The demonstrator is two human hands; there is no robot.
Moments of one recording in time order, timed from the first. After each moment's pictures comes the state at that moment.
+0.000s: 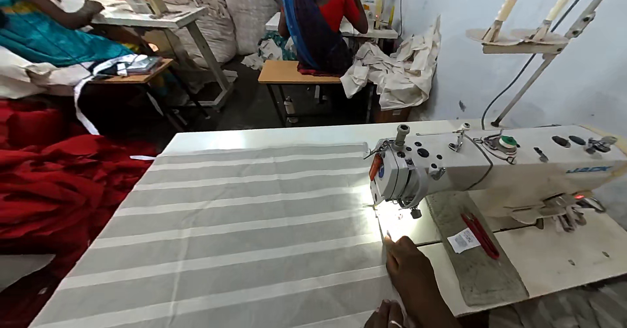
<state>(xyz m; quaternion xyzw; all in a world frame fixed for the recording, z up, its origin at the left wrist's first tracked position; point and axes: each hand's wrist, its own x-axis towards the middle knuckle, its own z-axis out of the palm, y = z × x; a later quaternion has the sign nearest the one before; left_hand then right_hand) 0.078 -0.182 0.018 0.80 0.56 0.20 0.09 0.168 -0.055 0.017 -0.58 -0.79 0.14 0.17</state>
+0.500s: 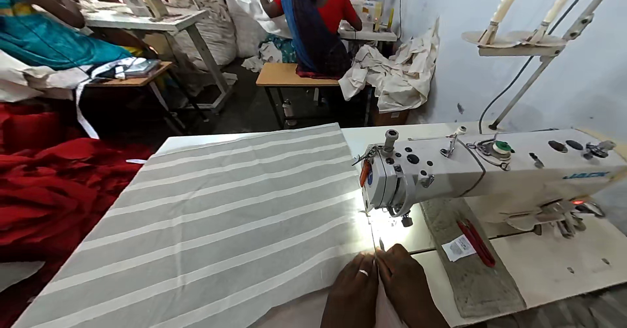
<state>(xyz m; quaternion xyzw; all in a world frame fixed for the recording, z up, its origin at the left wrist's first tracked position) 0.048 -0.106 -0.025 0.75 0.60 0.26 -0.09 0.177 -0.049 -0.002 -0.51 -0.80 0.12 0.28</state>
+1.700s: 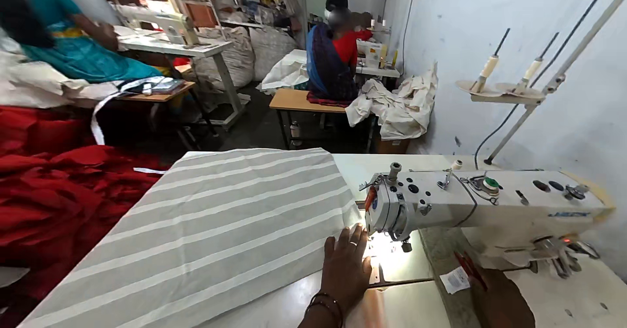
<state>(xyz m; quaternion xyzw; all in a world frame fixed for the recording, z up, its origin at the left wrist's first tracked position) 0.022 -0.025 0.013 0.70 0.71 0.07 0.09 0.338 -0.003 0.030 -0.71 -0.69 0.05 0.12</state>
